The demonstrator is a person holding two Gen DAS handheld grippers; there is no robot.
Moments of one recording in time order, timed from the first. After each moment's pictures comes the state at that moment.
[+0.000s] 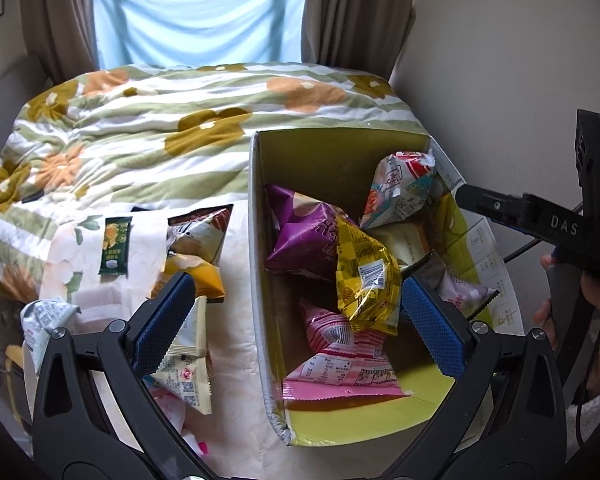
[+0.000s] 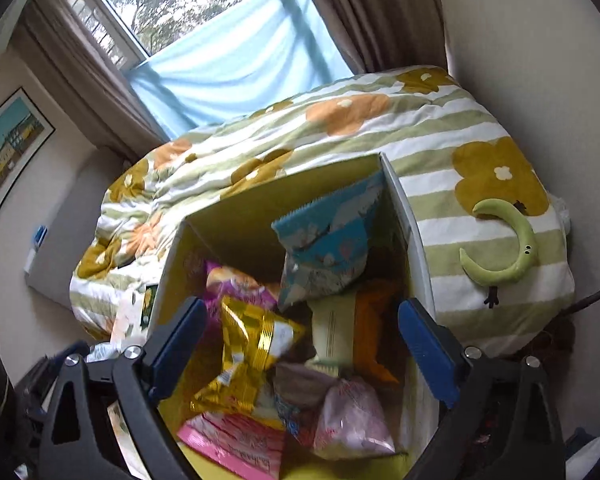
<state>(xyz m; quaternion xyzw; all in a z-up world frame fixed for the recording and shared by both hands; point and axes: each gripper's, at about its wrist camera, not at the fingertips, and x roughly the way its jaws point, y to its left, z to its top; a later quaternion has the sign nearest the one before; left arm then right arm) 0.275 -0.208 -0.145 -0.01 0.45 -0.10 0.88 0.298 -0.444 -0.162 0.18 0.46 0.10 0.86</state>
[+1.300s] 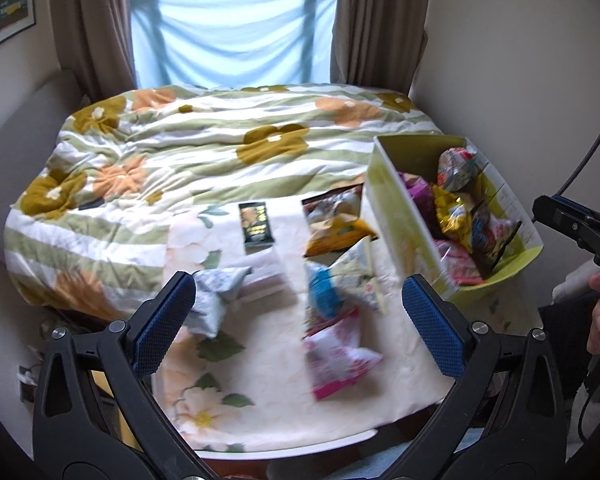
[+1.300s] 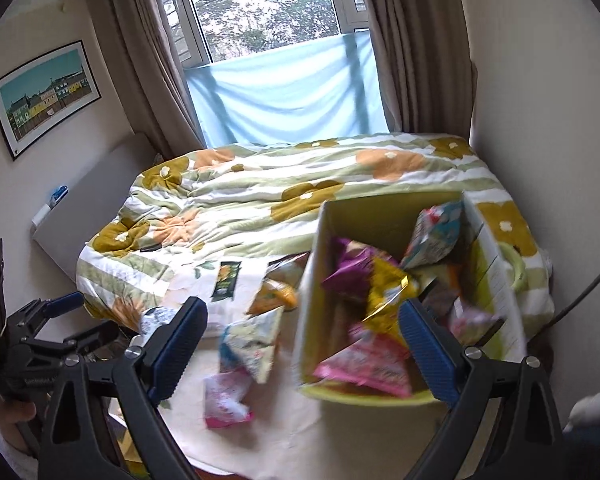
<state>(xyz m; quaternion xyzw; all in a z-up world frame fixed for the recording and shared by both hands) 0.169 0.014 -0.087 0.02 0.42 -0.09 0.90 0.158 -0.267 -0.073 0.10 0.38 0.10 0.92</state>
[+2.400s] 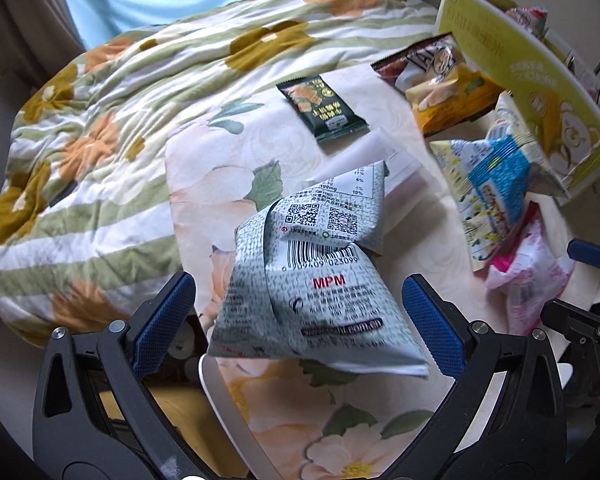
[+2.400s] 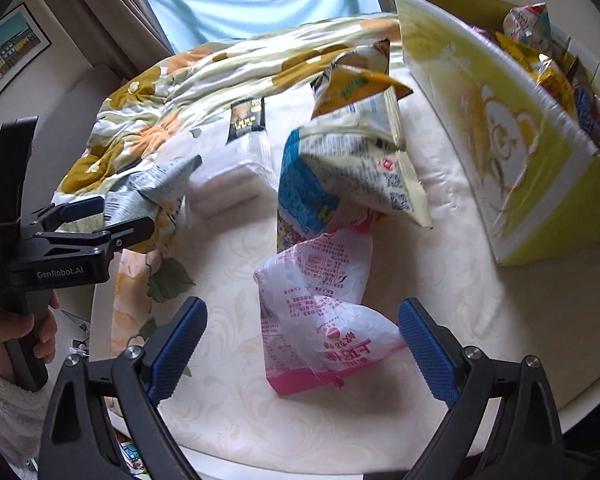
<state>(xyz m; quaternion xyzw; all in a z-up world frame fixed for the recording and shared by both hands) 0.273 0.101 -0.277 0.14 0.53 -0.15 0.82 0.165 -0.104 -0.267 0.13 0.53 0.06 0.83</state>
